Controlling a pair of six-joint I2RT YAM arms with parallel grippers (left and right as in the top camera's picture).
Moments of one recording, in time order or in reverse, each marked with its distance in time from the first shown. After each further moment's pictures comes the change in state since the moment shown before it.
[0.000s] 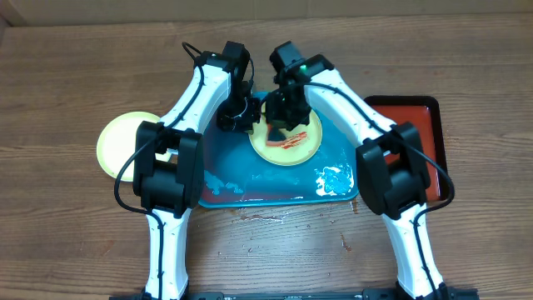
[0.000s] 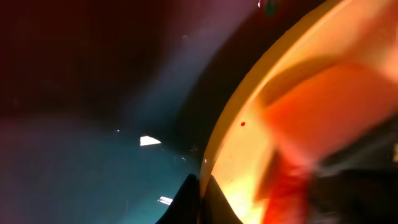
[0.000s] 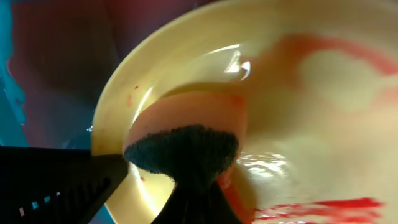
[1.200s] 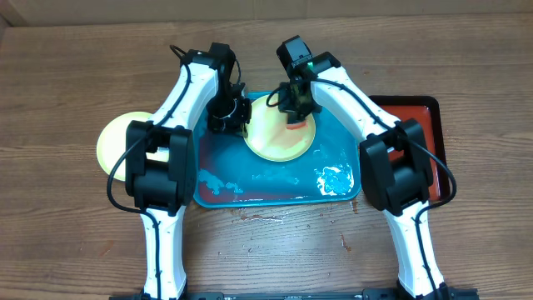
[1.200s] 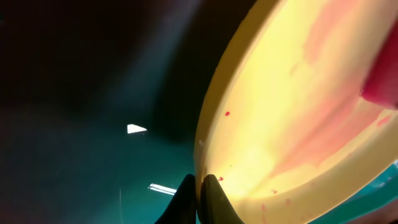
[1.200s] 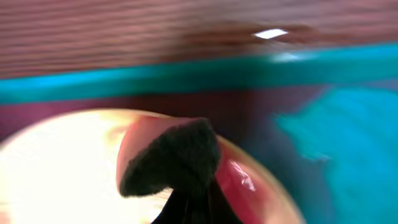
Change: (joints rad) left arm 0.061 0.000 -0.005 -0.068 0.084 0.078; right arm -0.045 0.018 0.000 0.107 0.250 -0.005
